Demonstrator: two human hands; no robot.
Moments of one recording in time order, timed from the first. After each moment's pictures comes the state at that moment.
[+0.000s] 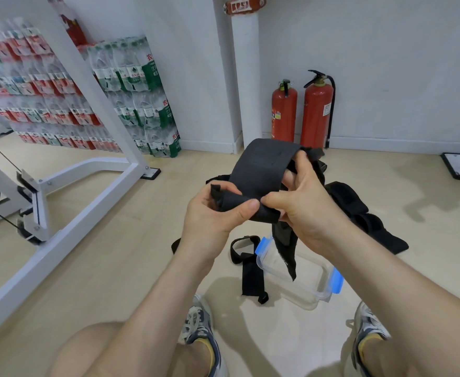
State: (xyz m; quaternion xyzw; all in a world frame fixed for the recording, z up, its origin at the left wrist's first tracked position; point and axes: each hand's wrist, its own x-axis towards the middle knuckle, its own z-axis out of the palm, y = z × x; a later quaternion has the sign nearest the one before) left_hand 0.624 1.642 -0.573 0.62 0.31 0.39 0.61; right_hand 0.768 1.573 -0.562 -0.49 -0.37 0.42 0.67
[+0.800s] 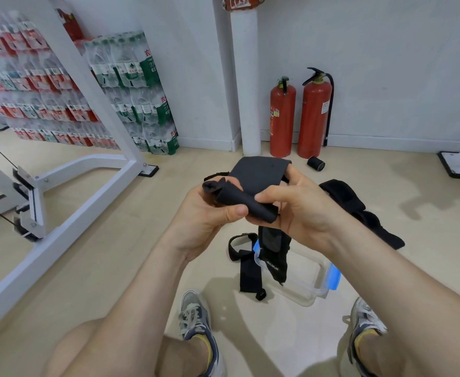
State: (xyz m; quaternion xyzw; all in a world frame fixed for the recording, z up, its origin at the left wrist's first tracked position) left_hand 0.616 1.671 -0.580 0.61 0.12 0.28 0.73; right_hand 0.767 1.570 -0.561 -0.44 -0.27 0.56 0.65
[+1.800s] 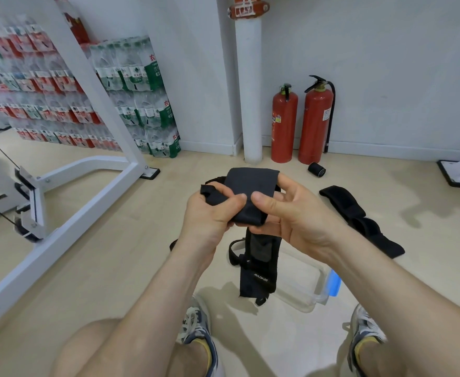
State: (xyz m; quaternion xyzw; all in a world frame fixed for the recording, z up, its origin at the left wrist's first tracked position) left_hand 0.627 1.654 -0.576 0.57 0.35 0.38 0.64; right_hand 0.759 1.565 -0.560 -0.43 -0.35 0.55 0.63
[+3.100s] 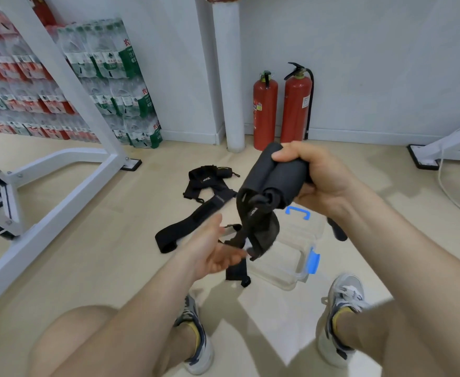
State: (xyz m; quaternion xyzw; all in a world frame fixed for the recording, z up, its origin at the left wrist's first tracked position) left_hand 0.626 1.636 -0.614 0.46 0.56 0.05 0.69; right_hand 0.794 1.545 -0.521 -0.51 -0.24 0.52 0.64
